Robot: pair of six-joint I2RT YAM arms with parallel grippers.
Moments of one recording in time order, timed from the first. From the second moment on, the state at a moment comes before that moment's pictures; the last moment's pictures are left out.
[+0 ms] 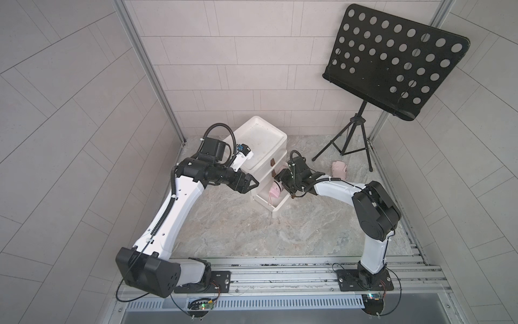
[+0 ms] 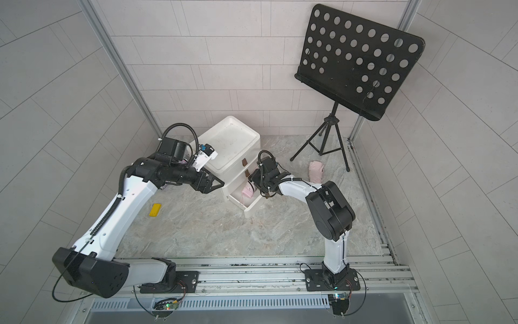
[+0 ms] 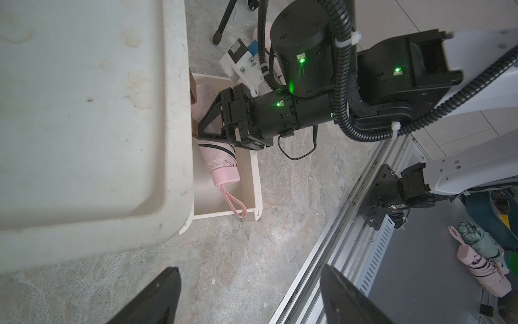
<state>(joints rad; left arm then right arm) -0.26 1.33 1.43 -1.06 0.62 0.21 0.56 1.87 1.24 -0.13 -0.15 1.21</state>
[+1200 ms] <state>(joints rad) -0.45 1.35 1.56 -1.13 0.67 0.20 0.25 1.61 1.34 -0.58 0.17 0.57</state>
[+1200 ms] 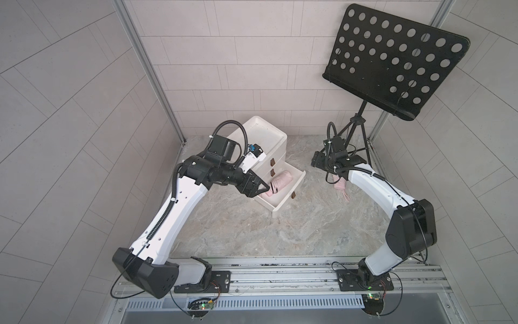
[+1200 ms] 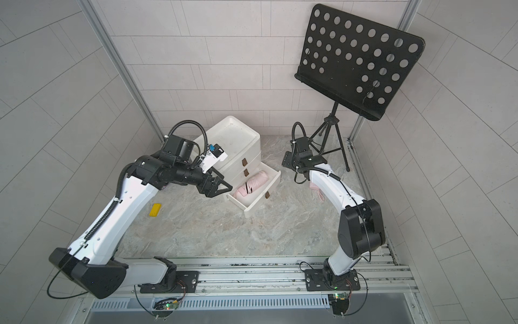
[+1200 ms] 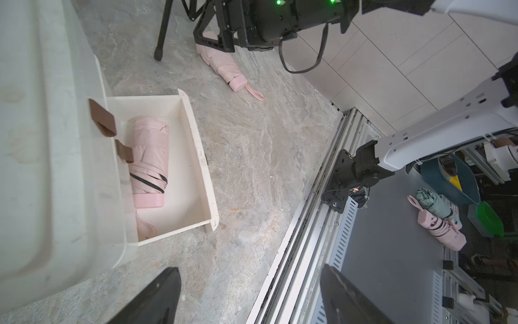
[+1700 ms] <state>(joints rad) -0.55 1.45 1.54 -1.10 0.68 0.19 0.02 1.87 1.46 -0.70 0.22 0.41</state>
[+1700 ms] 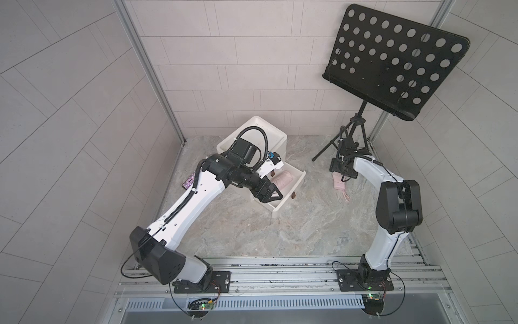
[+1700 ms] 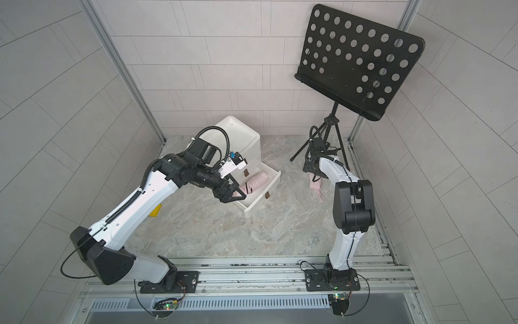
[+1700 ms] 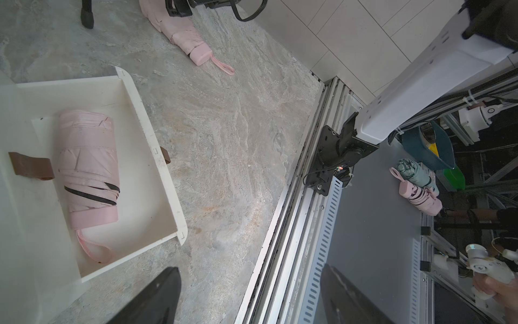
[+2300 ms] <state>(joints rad) -0.55 1.45 1.50 -1.06 0.66 0.19 -0.04 2.17 1.76 -0.79 0.13 0.36</state>
